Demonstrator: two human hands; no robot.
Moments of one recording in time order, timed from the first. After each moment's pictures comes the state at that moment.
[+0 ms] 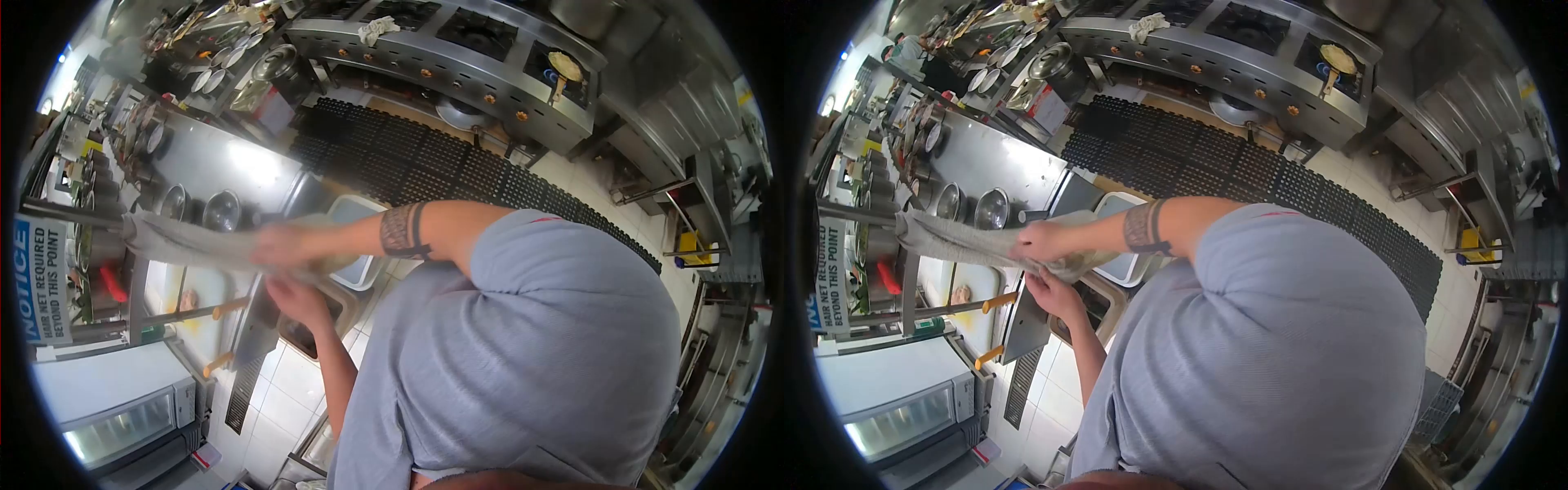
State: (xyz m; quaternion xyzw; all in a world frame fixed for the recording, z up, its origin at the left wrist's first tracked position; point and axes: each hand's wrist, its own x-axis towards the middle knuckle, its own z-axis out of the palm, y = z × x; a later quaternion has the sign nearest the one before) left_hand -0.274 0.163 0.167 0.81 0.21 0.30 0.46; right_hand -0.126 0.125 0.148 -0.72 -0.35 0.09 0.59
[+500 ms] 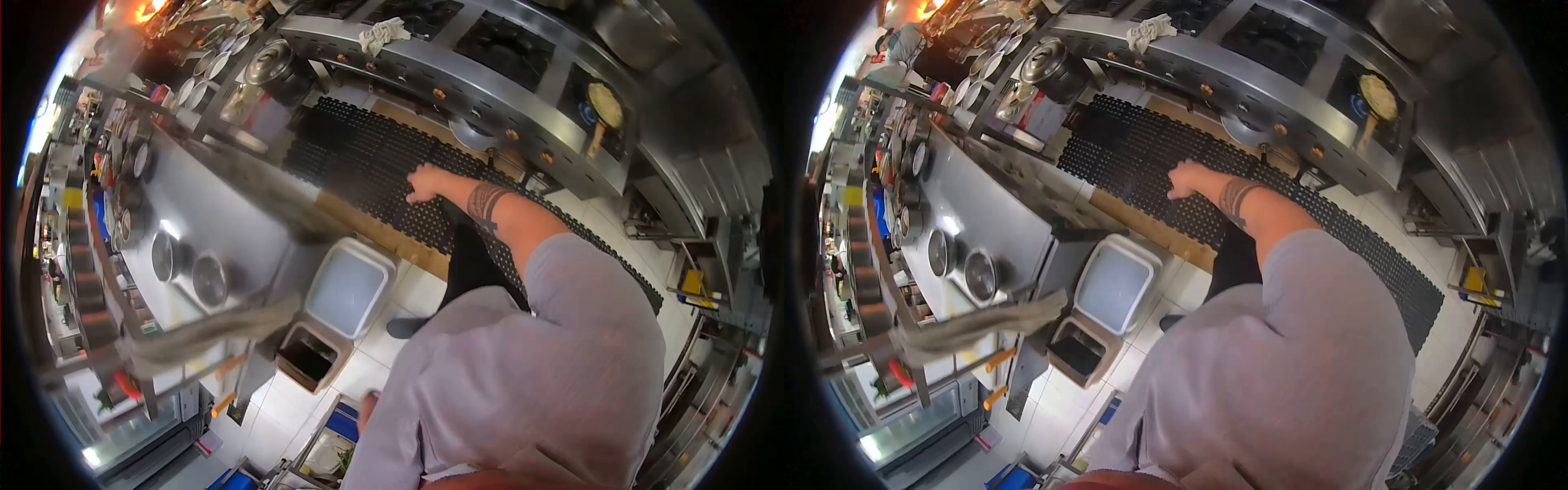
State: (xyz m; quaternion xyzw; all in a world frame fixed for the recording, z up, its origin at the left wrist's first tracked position) left_hand -0.415 0.137 -0.013 0.86 0.23 -0.38 0.25; right_hand 0.145 -0.251 -0.027 -0.93 -0.20 0.30 0.06
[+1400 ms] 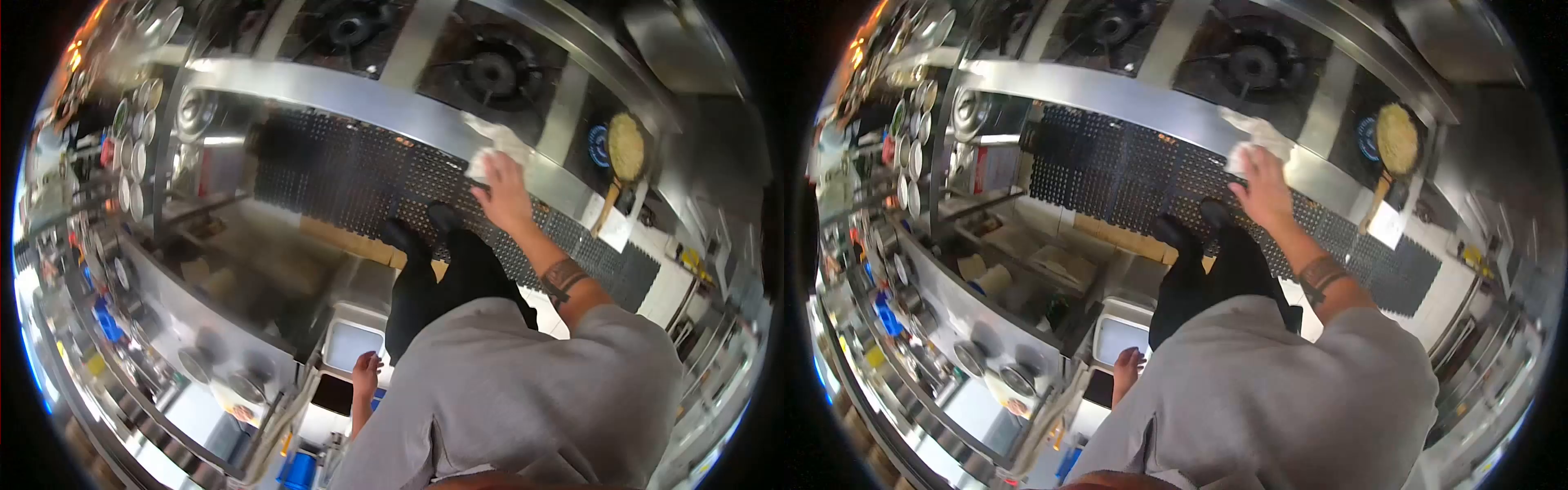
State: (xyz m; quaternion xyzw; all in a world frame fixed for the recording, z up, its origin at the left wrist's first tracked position) left_hand 0.025 -0.032 0.041 0.70 0.39 -0.39 0.46; right_hand 0.276 -0.538 -0.017 -0.98 0.06 0.02 0.16
